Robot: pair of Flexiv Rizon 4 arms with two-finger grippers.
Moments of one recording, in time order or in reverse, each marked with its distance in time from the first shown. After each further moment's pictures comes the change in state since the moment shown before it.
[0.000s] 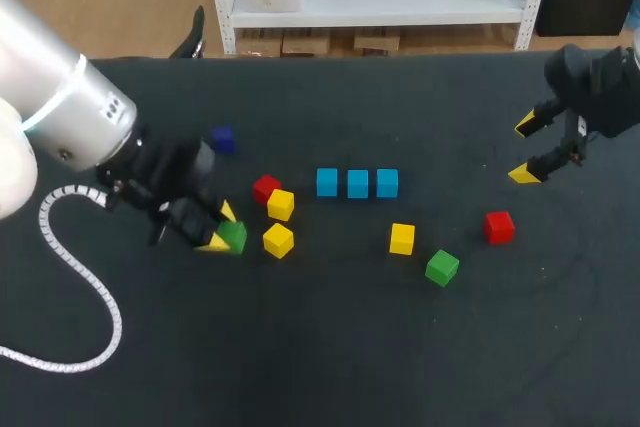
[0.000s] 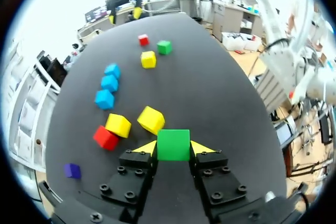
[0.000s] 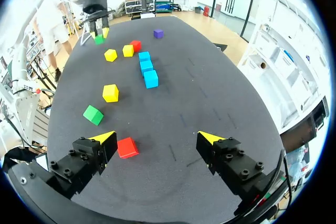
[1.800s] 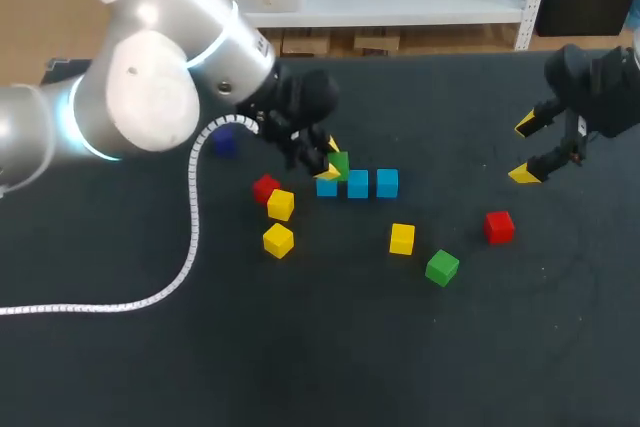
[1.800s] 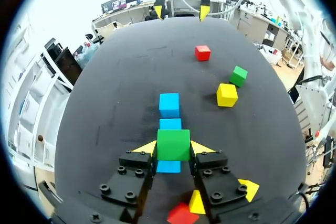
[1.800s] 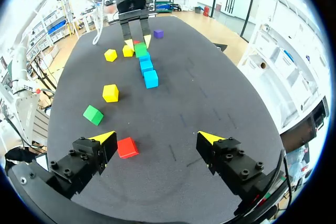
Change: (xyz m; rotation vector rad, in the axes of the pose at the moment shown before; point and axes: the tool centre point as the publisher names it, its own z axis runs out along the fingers) left arm -0.079 0.150 0.083 -0.059 0.021 -0.111; right arm 0.000 0.000 0.000 0.000 0.000 0.000
